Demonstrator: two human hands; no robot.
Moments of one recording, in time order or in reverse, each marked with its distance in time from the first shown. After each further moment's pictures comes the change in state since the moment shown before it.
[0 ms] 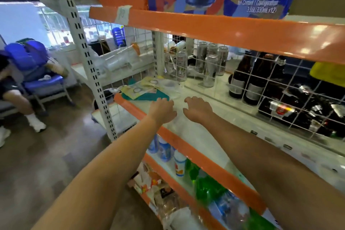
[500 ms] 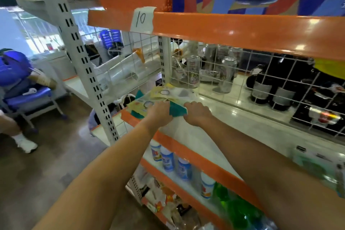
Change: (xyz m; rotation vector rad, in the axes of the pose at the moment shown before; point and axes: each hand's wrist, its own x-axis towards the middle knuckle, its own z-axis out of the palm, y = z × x) left_hand 0.094 -0.115 0.012 -0.015 -0.042 0.064; right_hand 0.115 -0.076 0.027 0.005 -0.032 0.099
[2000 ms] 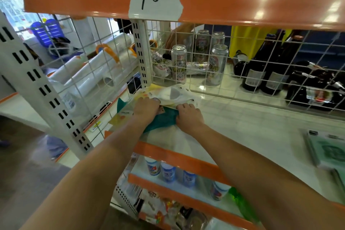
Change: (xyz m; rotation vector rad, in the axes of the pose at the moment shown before) left_hand 0.137 -0.066 0.053 0.203 0.262 0.397; right_hand 0.066 -0.038 0.048 0.078 0.125 0.237
